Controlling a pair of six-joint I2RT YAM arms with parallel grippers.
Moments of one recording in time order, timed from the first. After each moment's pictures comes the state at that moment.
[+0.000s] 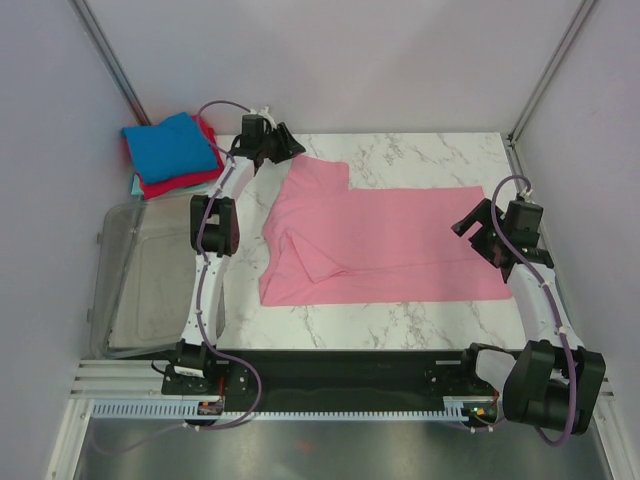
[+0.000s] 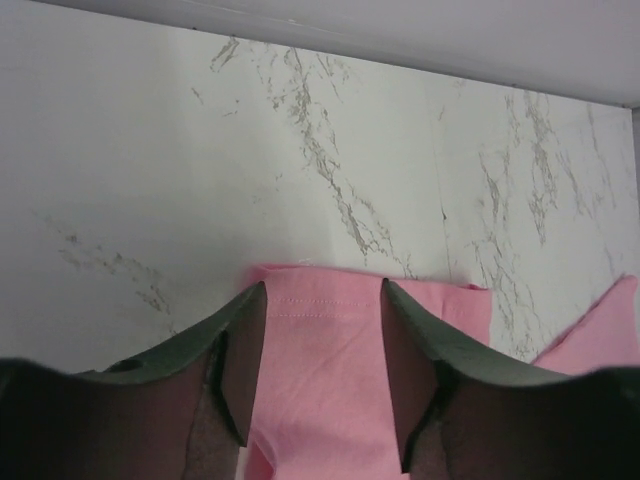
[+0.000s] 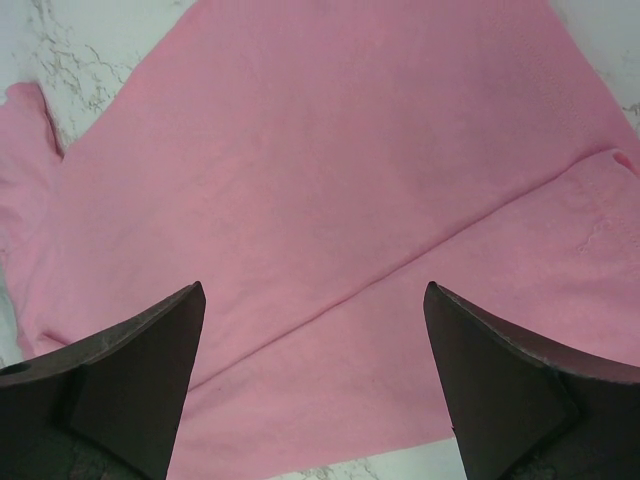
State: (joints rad) left arm -0.15 2.78 2.48 -0.20 0.46 -0.54; right arm -0.21 1.11 0.72 -0.33 -0.16 0.57
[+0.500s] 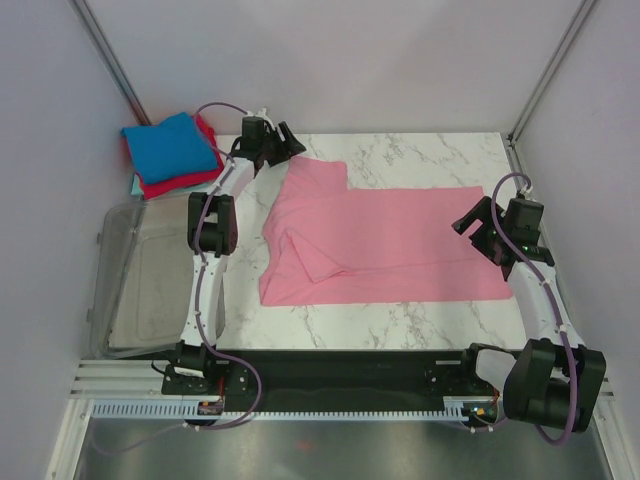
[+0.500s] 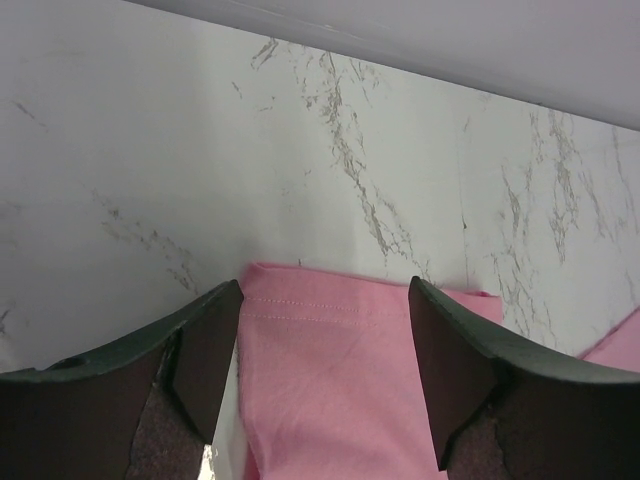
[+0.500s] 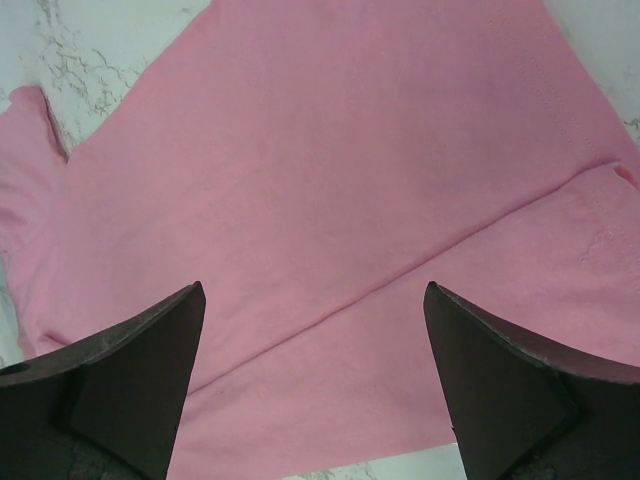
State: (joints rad) left arm -0.15 2.71 2.35 -0.15 0.36 -0.55; right arm -0.21 1.12 0.74 -0.33 -0.15 0.56
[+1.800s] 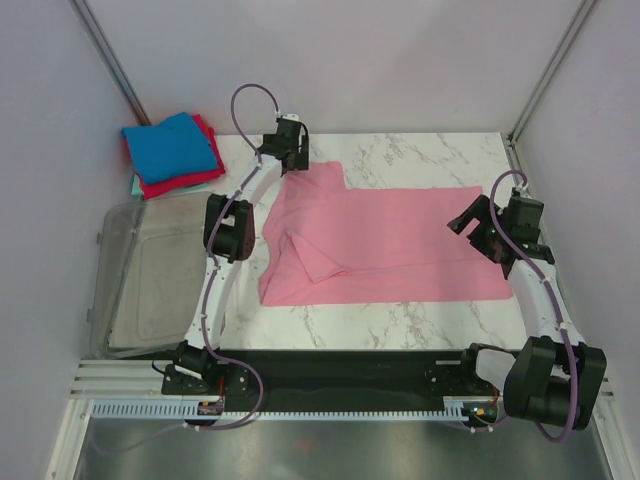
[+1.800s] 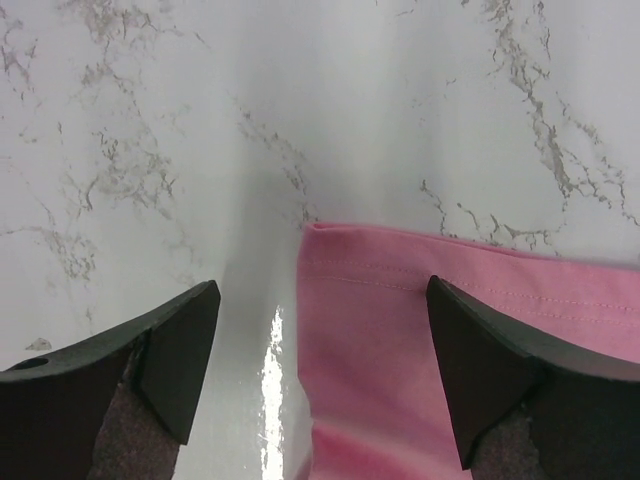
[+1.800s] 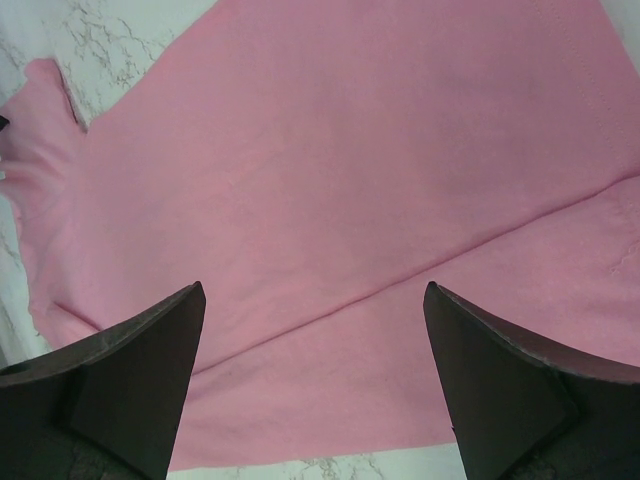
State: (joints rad) left arm -0.32 2.66 2.40 -0.48 -0.32 -0.18; right arm -0.21 1.12 0.75 -0.34 -0.22 0.53
